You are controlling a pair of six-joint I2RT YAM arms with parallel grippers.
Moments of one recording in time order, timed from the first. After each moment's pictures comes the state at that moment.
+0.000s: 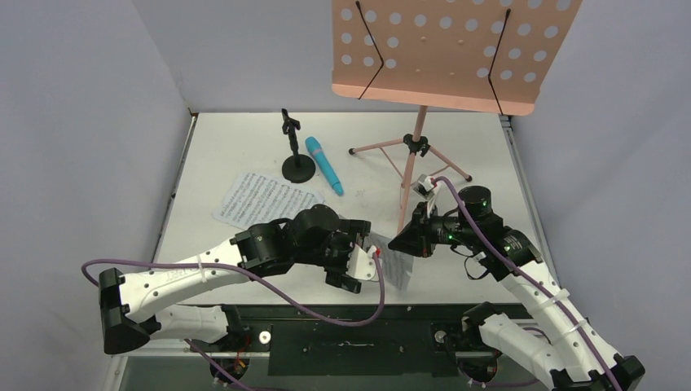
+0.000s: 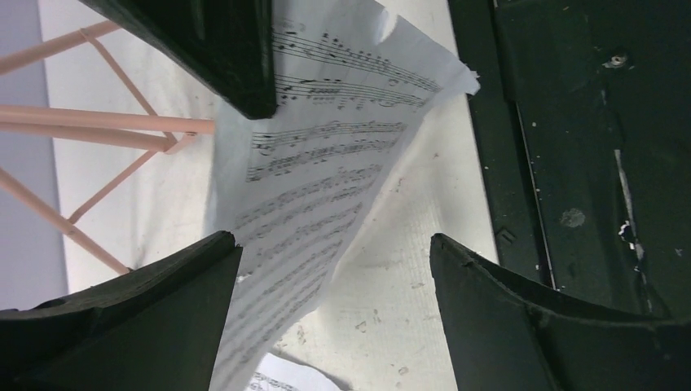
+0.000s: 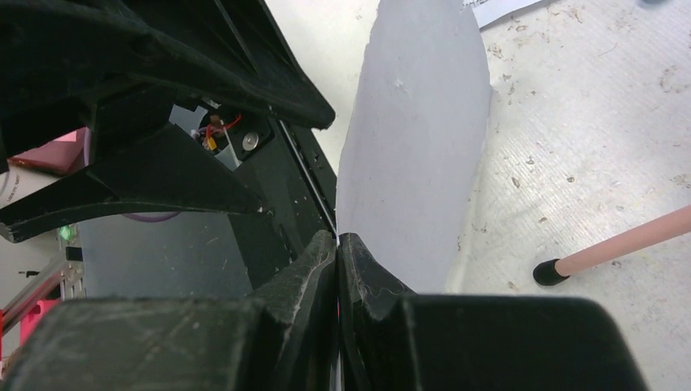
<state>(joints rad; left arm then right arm) -1.16 1.17 1.10 -0.54 0.21 0.66 0.47 0.82 0.85 -0.56 -0.77 0.18</state>
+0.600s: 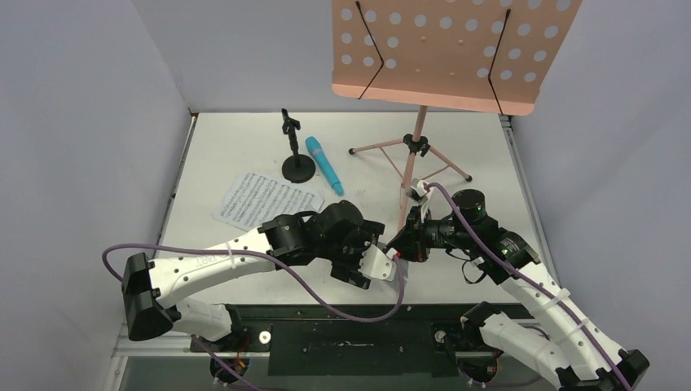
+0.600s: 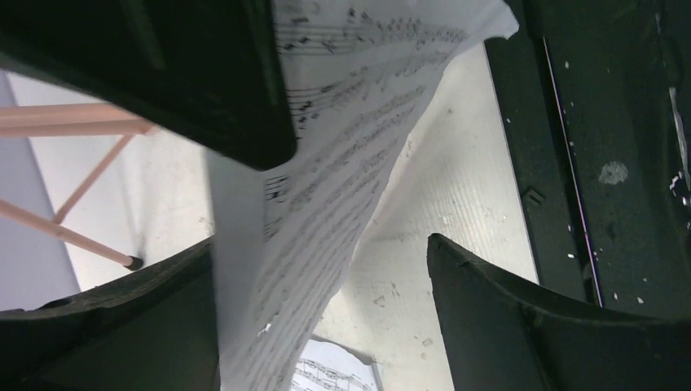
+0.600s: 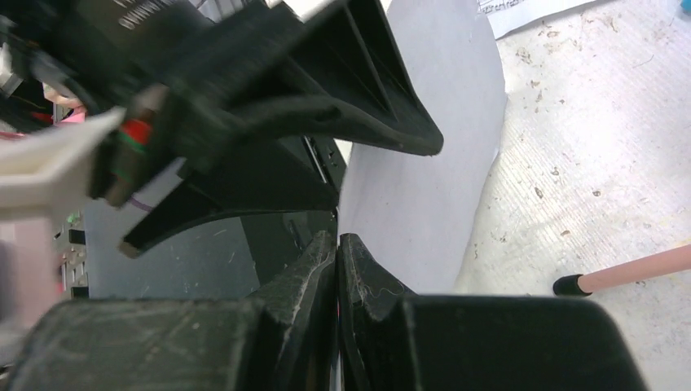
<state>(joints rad) -1.17 1.32 1.22 -0.65 0.15 0.77 0.57 0.82 0.85 -0.54 -0.74 0.20</state>
